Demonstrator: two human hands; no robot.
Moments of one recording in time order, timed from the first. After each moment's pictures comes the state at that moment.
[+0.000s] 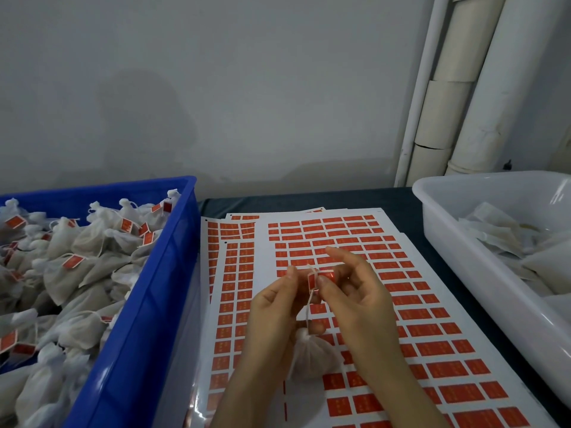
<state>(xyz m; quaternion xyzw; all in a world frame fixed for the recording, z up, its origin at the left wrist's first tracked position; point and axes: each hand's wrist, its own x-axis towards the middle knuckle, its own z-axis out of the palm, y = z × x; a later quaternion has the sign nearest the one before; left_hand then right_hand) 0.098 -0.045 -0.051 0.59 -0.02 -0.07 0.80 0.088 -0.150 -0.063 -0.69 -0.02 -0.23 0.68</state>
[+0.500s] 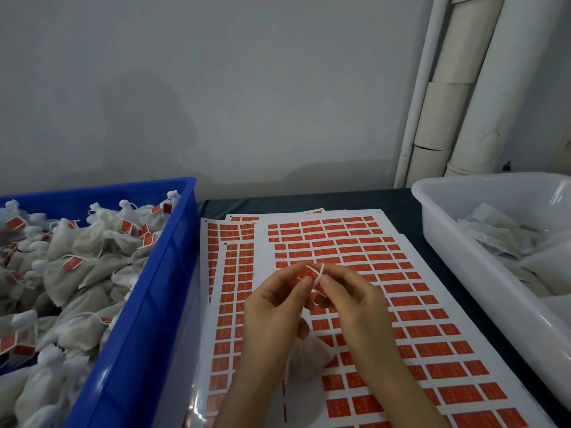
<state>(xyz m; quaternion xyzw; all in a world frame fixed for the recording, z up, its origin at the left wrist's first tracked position) 0.099 -0.045 -0.058 0.65 -0.01 0.05 0.76 0.091 -0.151 -0.064 -0.72 -0.02 -0.20 0.67</state>
